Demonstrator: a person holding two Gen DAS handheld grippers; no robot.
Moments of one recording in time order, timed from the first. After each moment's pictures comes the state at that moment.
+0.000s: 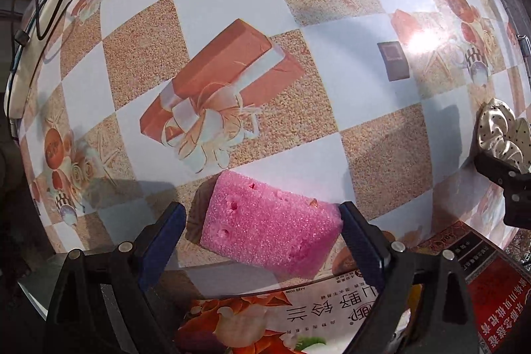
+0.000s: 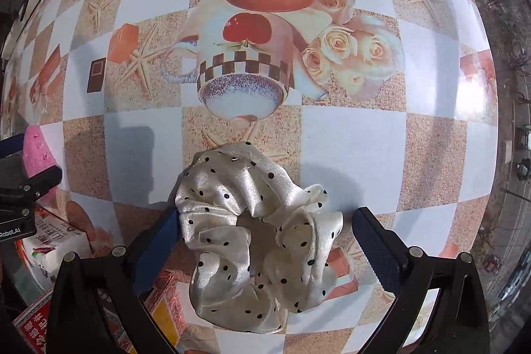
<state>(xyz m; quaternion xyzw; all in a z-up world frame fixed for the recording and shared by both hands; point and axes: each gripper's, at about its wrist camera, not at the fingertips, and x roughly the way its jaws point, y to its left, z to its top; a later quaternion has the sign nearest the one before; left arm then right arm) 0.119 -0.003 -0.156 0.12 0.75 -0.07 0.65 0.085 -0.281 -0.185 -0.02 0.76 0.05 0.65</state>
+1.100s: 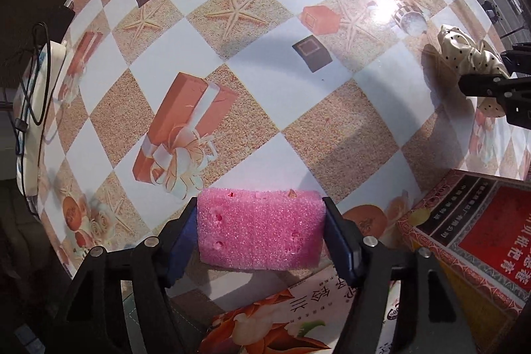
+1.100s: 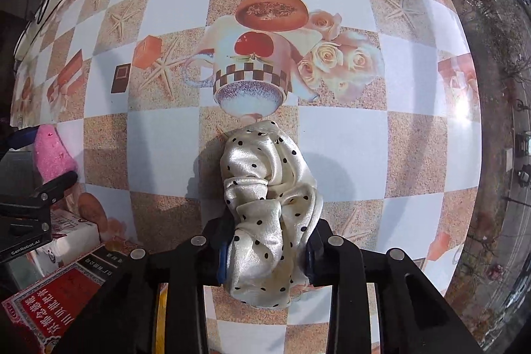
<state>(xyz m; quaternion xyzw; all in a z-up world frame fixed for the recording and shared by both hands) 0.080 -0.048 -0.137 0.23 0.68 -0.16 0.68 0.081 -0.252 -0.140 0.00 0.73 0.05 0.68</state>
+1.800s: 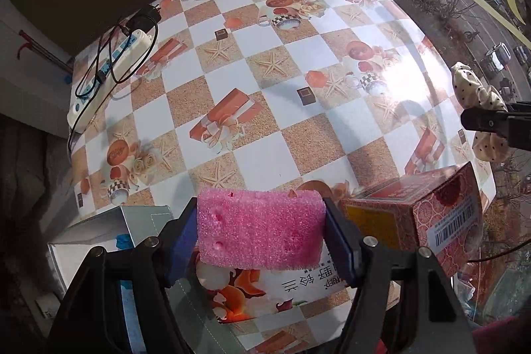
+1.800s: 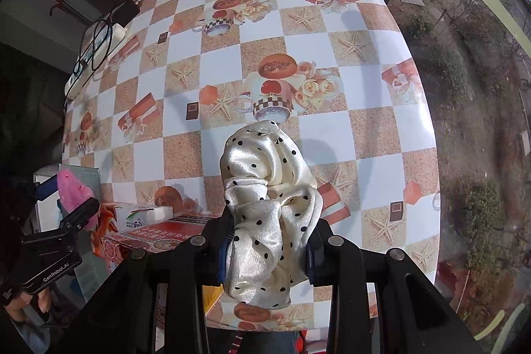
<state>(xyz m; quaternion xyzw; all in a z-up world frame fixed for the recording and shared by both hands) 0.027 -0.023 -0.022 0.12 0.62 -0.10 0.76 0.037 -0.252 -0.017 0.07 0.67 0.05 0.73</state>
